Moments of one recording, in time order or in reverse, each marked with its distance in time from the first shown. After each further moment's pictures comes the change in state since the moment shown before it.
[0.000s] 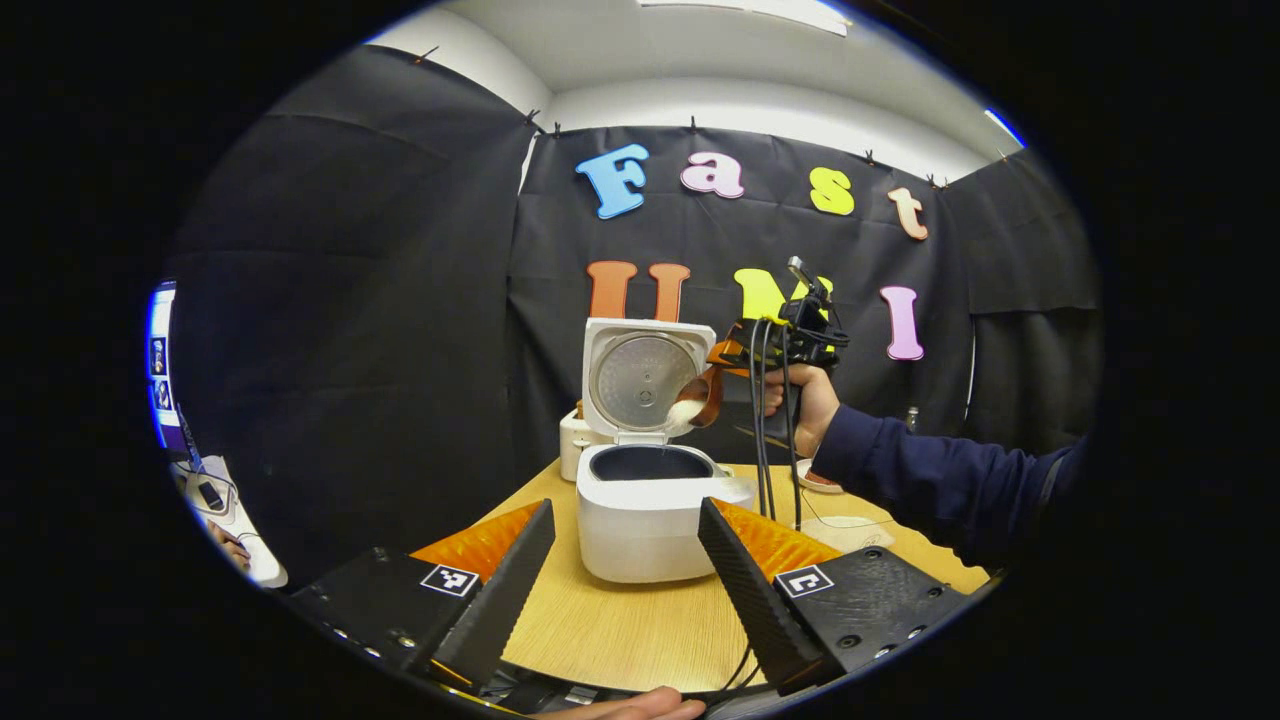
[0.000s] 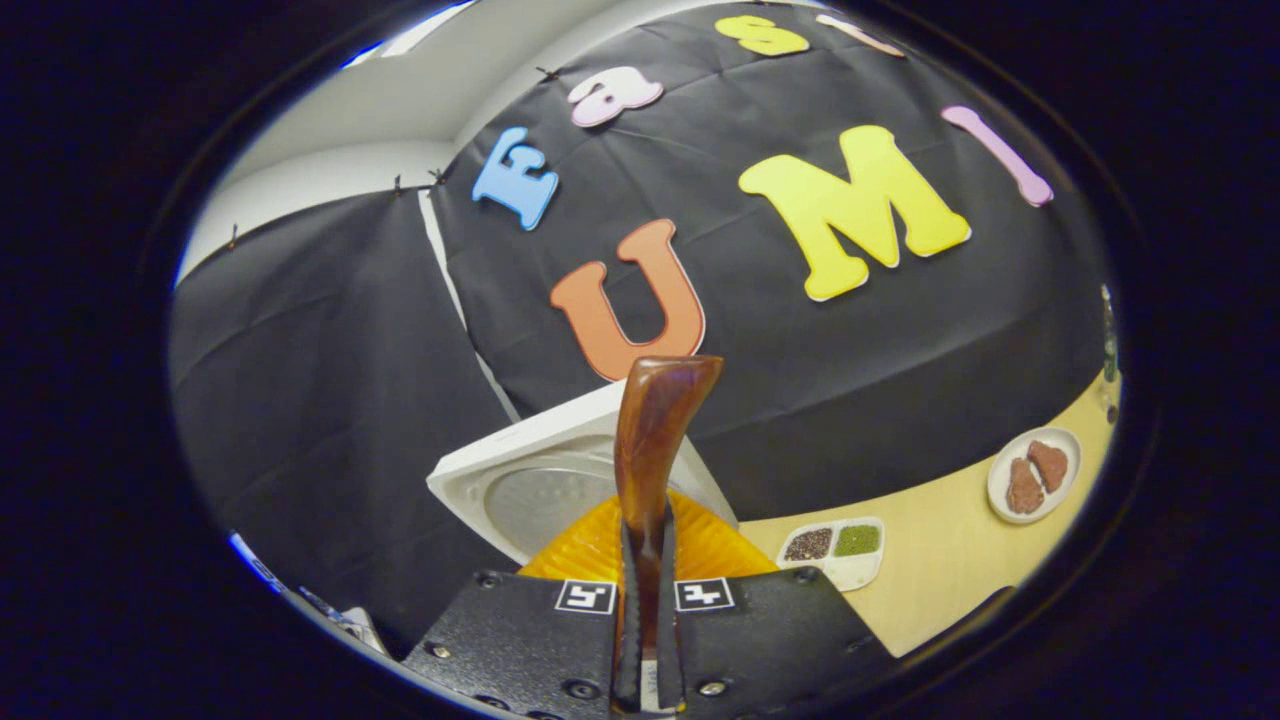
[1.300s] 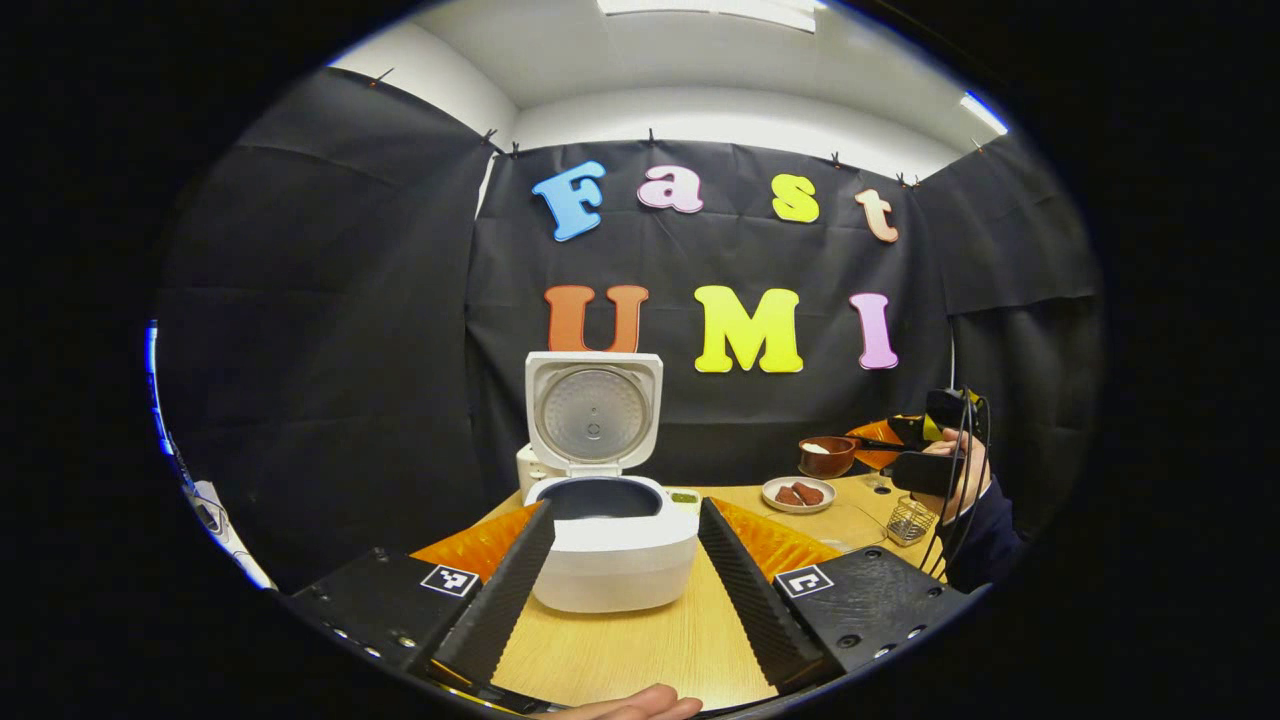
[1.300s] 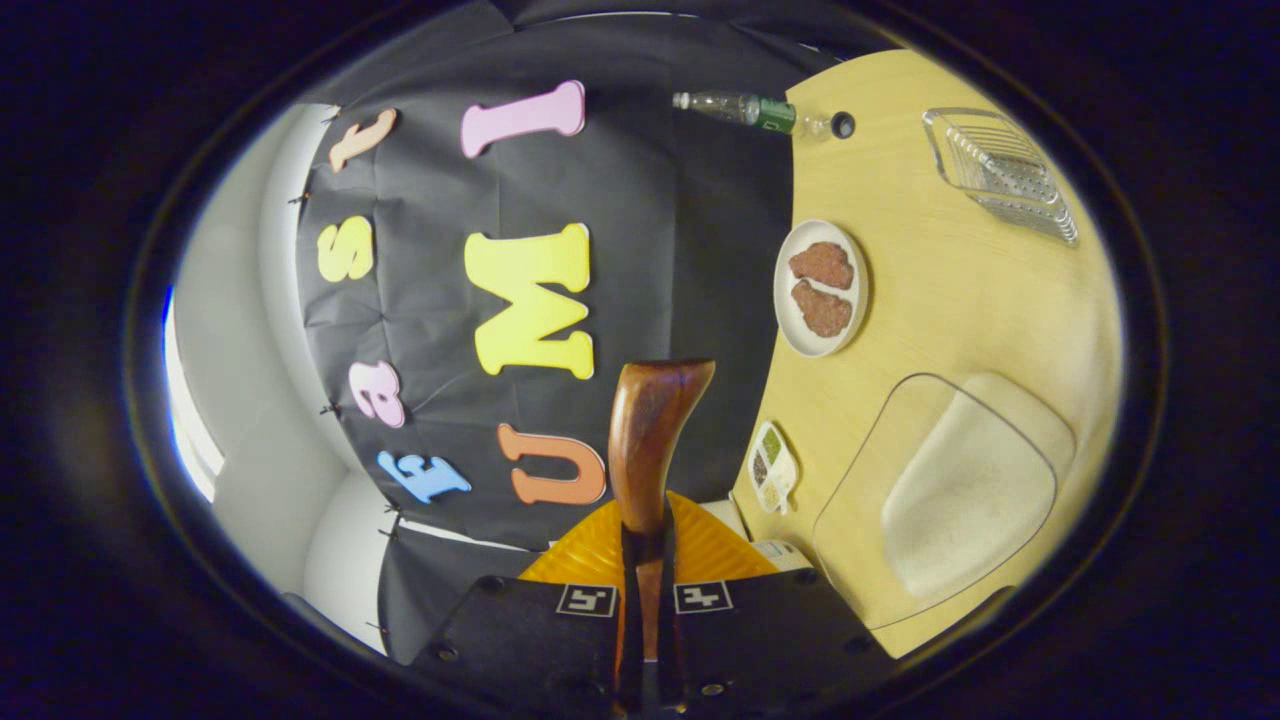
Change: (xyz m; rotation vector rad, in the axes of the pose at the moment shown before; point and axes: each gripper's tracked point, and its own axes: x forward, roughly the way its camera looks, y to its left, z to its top) left arm 0.019 -0.062 0.039 0.051 -0.068 -0.050; right arm -0.235 -0.219 0.002 1.159 -0.111 -0.038
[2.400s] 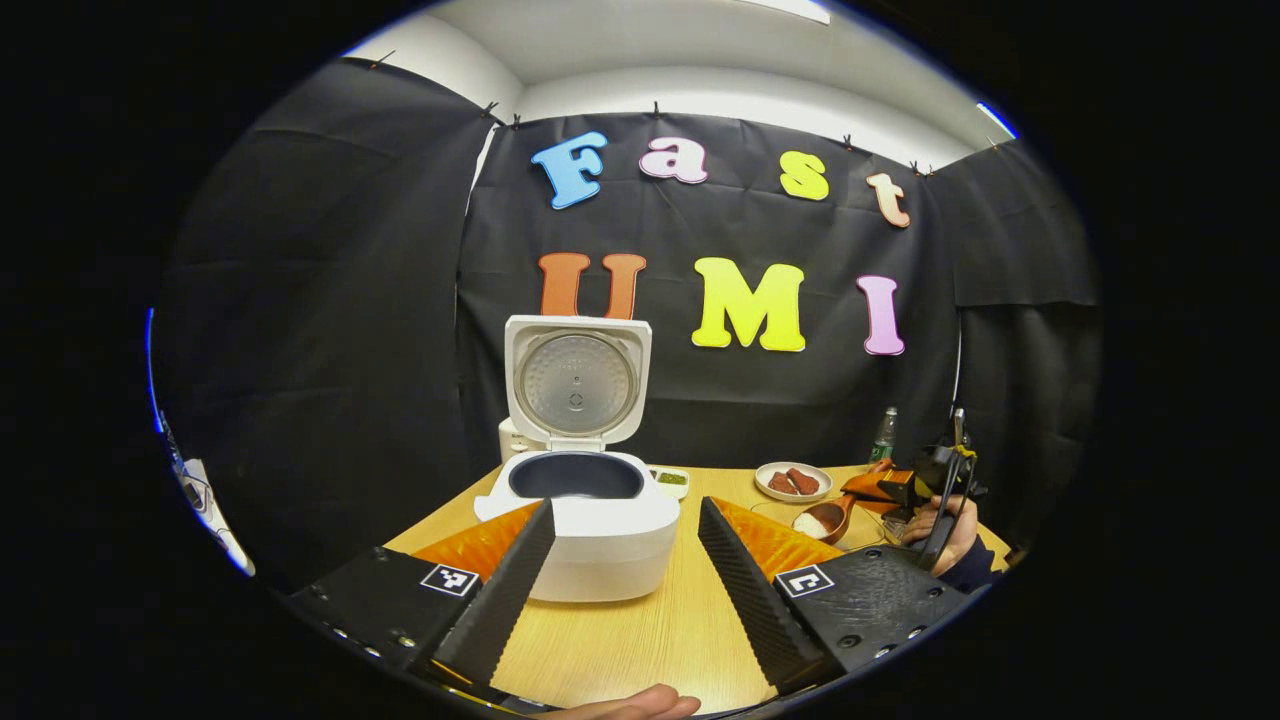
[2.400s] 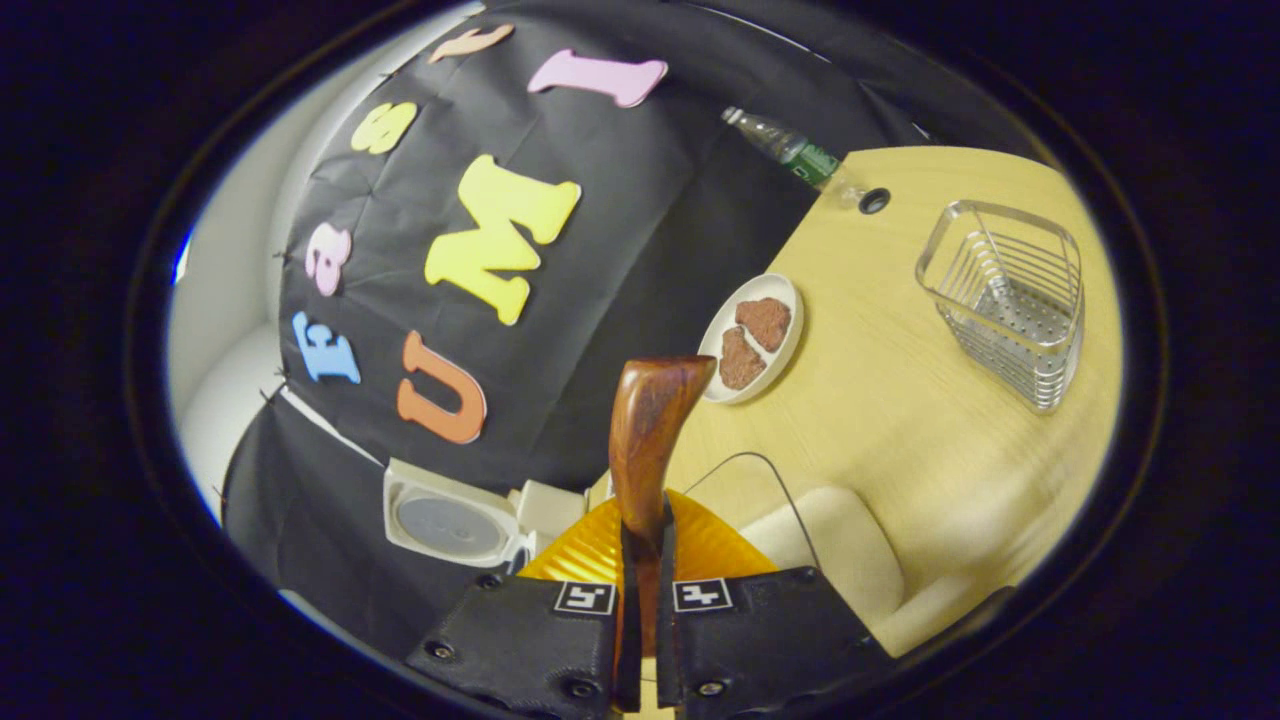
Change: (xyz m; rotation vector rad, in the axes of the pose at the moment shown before) left arm 0.035 -0.041 -0.028 -0.038 0.099 -0.011; right arm -0.031 -0.110 0.052 -0.350 -0.012 -0.172
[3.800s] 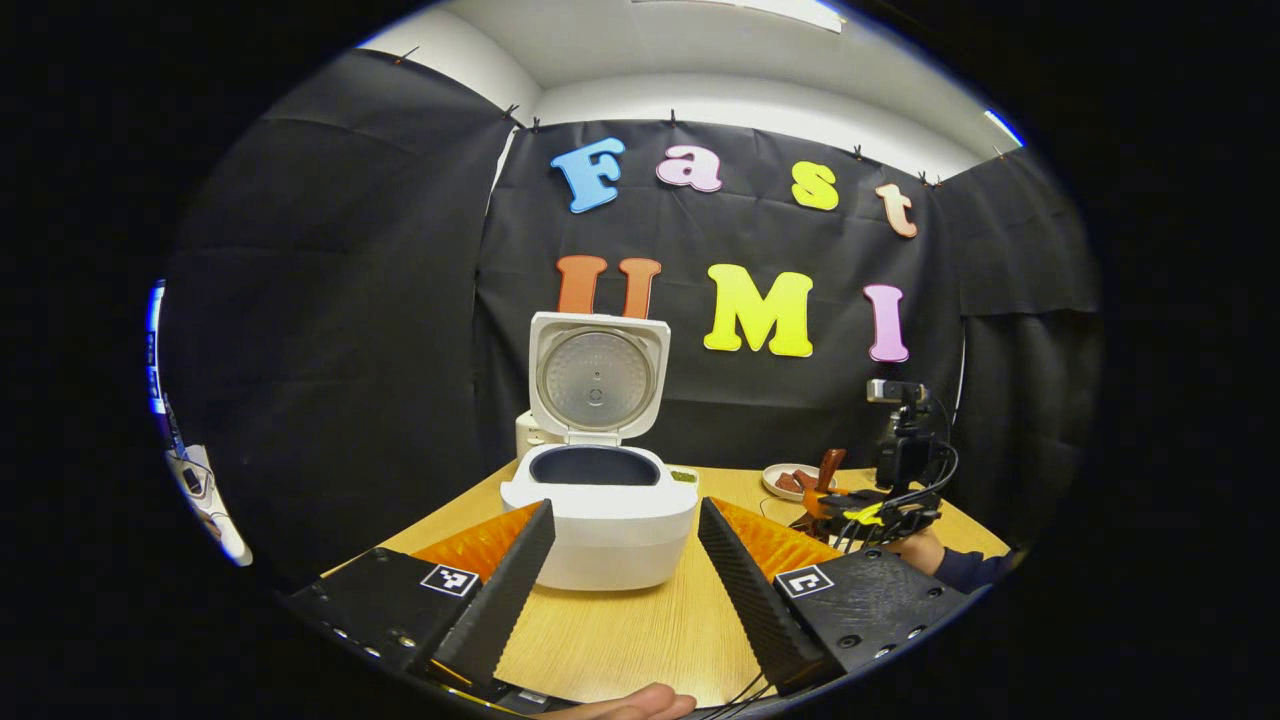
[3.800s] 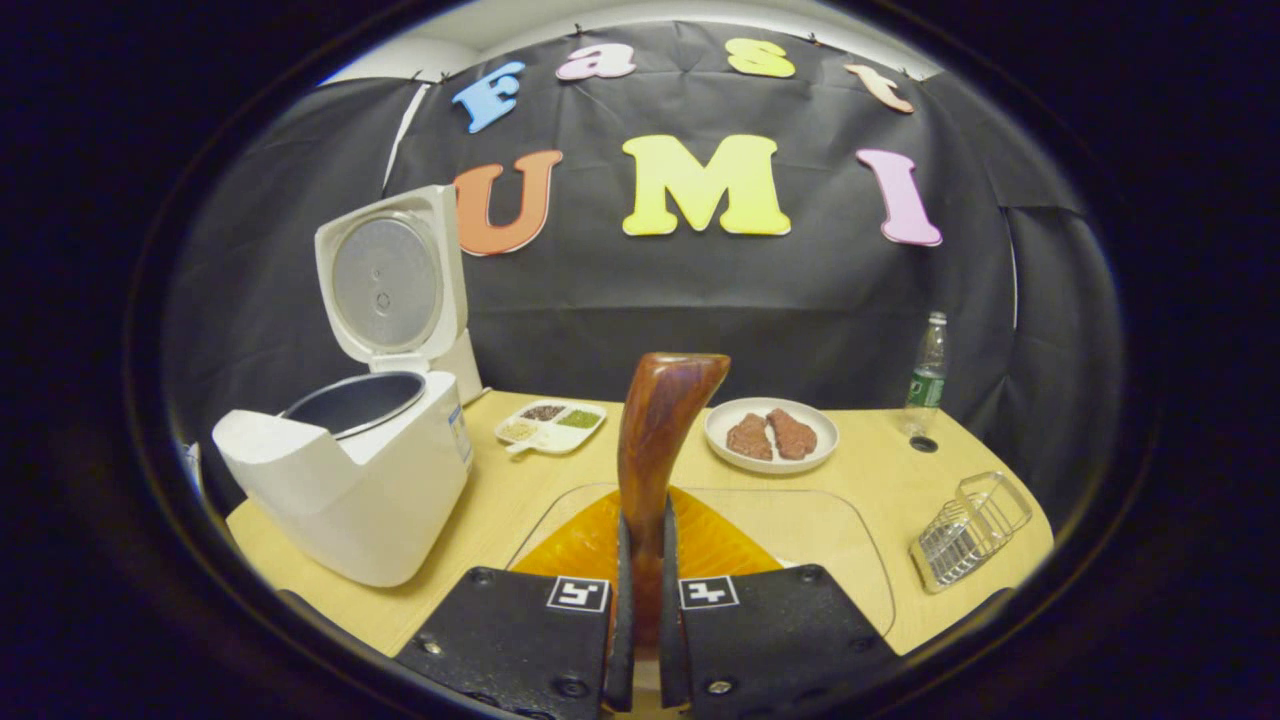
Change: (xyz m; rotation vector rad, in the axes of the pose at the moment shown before) left arm -0.025 0.022 -0.014 -0.021 -0.021 0.026; right arm 0.042 0.009 -0.102 -1.070 -0.047 -0.239
